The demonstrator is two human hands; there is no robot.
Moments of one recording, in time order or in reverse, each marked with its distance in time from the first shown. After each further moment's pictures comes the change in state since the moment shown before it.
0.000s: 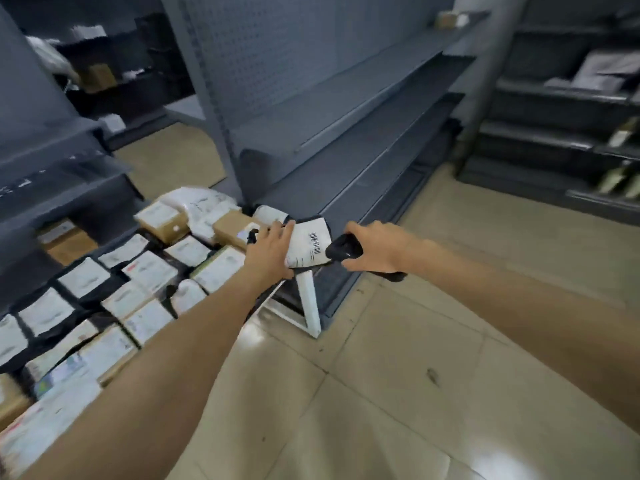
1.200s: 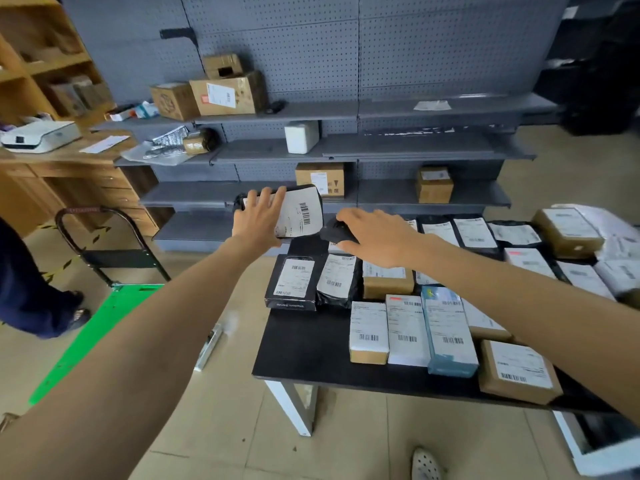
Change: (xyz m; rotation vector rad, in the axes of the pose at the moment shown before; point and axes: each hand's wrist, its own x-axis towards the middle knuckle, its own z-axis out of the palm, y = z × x) left_hand -0.606 -0.496 -0.065 0.211 -0.011 -1.160; right_hand 0.003 -0.740 0.057 -0.178 0.012 -1.218
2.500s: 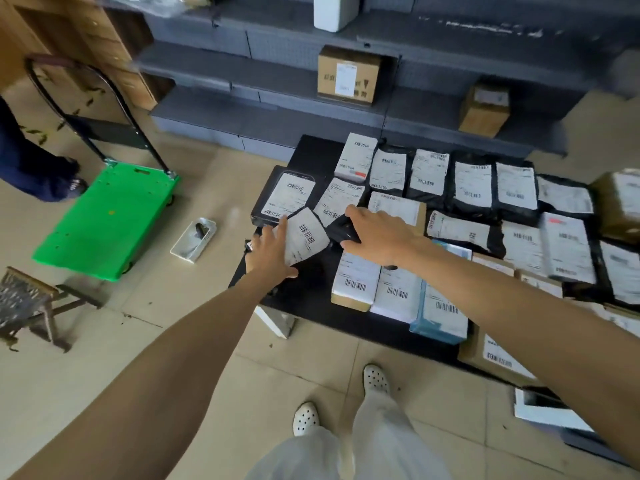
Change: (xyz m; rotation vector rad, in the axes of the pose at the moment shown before) left_hand -0.089 0.086 0.178 -0.392 -0.489 -0.374; right_hand 0.033 0.042 0.147 0.090 -0.316 -0.042
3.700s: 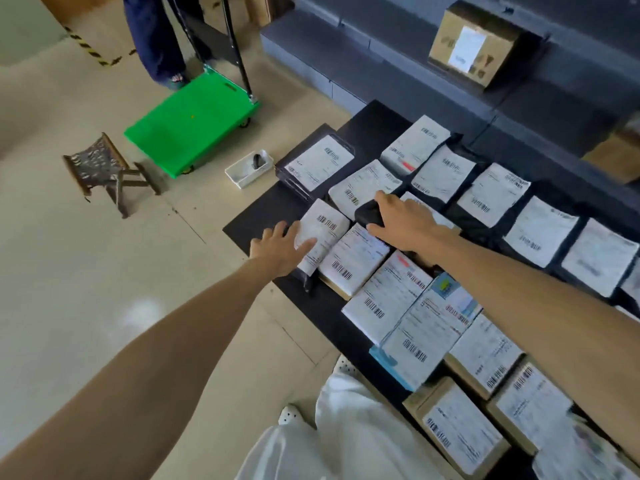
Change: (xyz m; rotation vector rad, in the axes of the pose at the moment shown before) left_hand -0.012 0.070 0.051 -0.095 -0.185 -0.383; right_hand 0.096 0.111 0.031 -0.154 -0.093 -0.314
